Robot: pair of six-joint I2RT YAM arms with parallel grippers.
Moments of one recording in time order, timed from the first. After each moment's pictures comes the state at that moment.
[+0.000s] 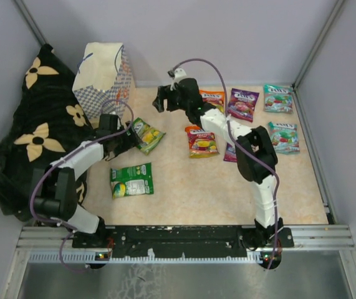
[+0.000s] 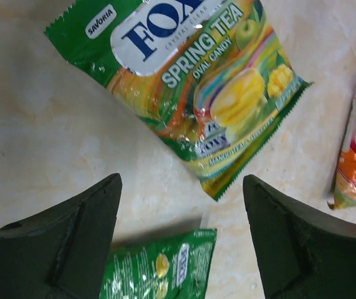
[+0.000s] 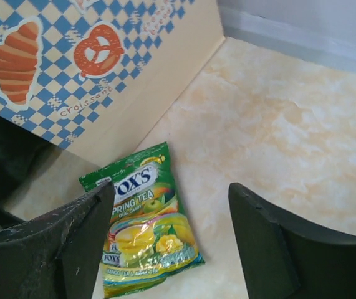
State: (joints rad) left arm -0.20 1.49 0.90 -0.22 0.09 -0.57; right arm 0.60 2.07 1.66 0.14 -0.14 0.33
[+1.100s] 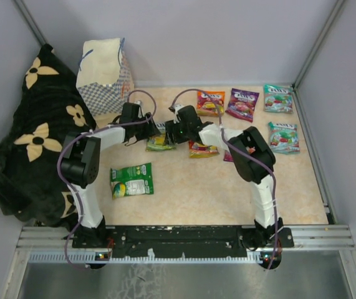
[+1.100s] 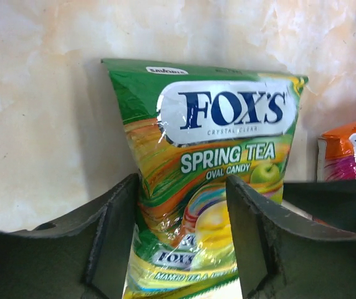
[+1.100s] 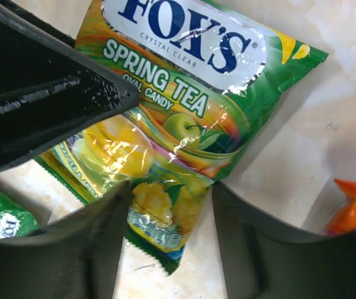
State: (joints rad) left arm -0.30 1.95 1.20 -0.02 0.16 -0.52; right arm 0.62 2.11 1.42 -0.02 -0.24 0.30
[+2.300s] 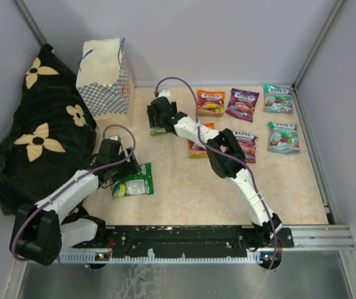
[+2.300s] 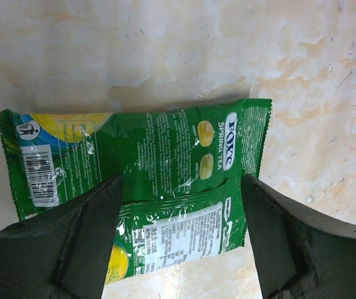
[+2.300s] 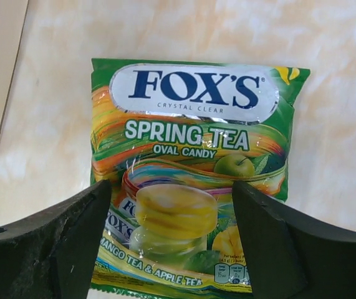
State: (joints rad) left arm -0.33 1.14 0.59 -0.34 -0.03 -0.57; right arm 0.74 2.46 2.03 -0.23 0.33 0.37
